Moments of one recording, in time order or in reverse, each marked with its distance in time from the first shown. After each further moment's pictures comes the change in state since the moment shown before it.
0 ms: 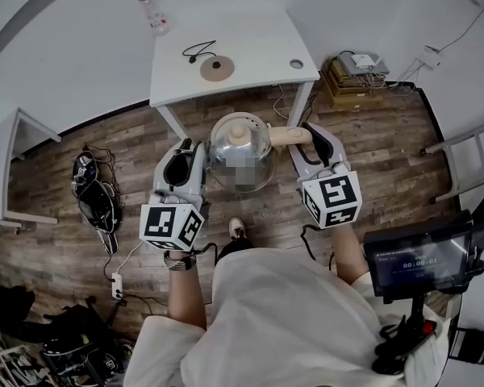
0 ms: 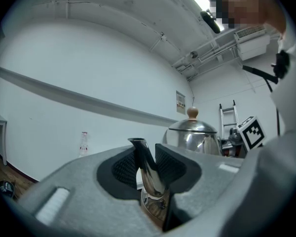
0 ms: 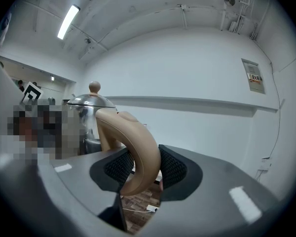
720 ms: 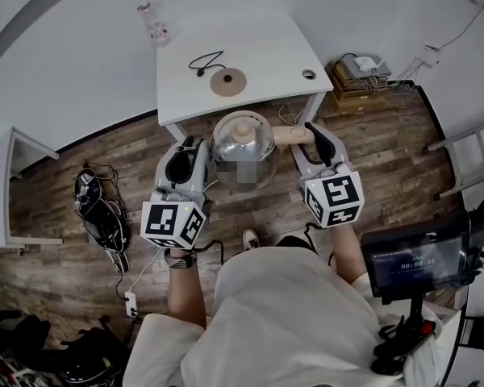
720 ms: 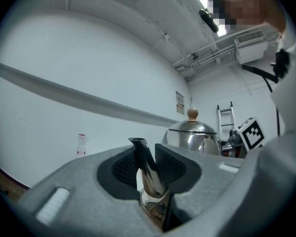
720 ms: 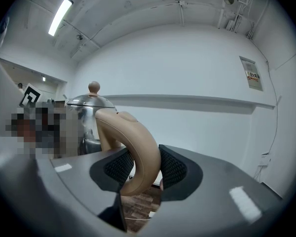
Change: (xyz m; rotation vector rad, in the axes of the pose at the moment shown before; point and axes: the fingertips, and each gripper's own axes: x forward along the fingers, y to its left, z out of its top) left arm 0.067 0.110 0.018 0.003 0.010 -0.073; right arm 0.114 0.016 0.025 0.045 0.005 -0.067
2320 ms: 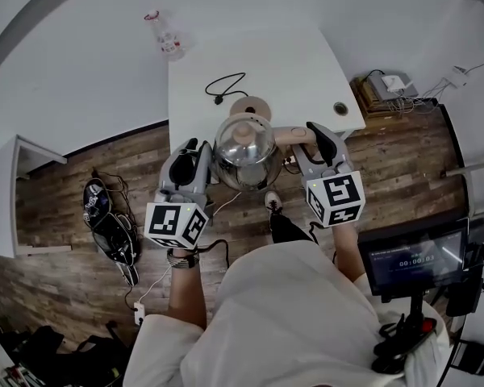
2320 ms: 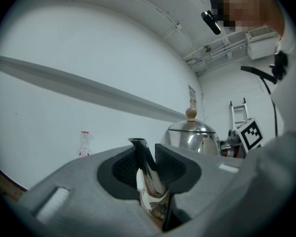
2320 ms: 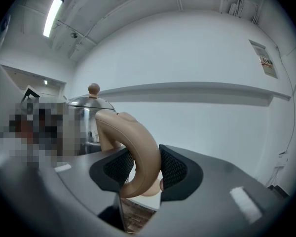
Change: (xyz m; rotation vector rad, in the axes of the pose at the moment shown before) left arm 0.157 0.140 -0.019 -0.028 0.039 0.062; right arm 0.219 -0.050 0.007 0.017 0.023 0.073
